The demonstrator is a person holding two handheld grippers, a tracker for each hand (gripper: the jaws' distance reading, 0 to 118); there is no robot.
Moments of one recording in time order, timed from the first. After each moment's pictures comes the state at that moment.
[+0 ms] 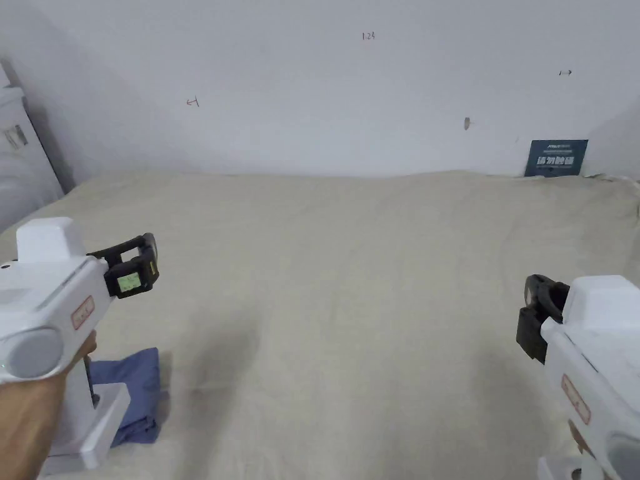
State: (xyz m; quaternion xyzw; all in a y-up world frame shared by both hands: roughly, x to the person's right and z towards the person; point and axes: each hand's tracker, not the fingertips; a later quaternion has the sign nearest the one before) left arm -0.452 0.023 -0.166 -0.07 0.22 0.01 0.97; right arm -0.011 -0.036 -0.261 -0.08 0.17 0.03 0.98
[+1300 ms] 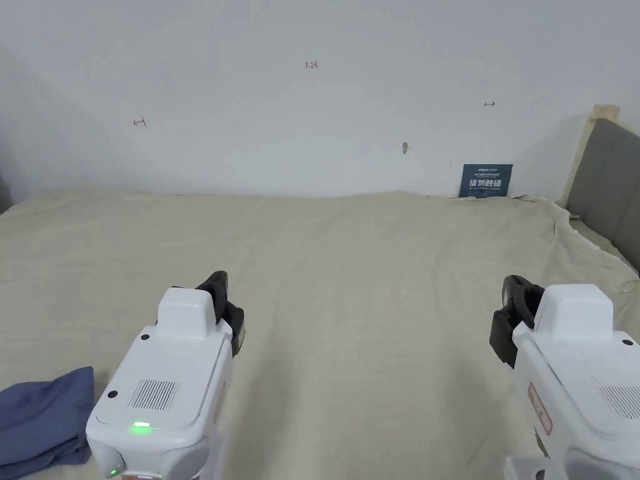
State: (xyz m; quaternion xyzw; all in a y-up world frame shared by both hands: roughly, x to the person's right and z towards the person) left arm -0.283 -0.049 -0.179 0.00 0.12 -0.05 0.99; right arm 0.035 -0.008 -0.214 -0.03 0.12 0.03 0.99
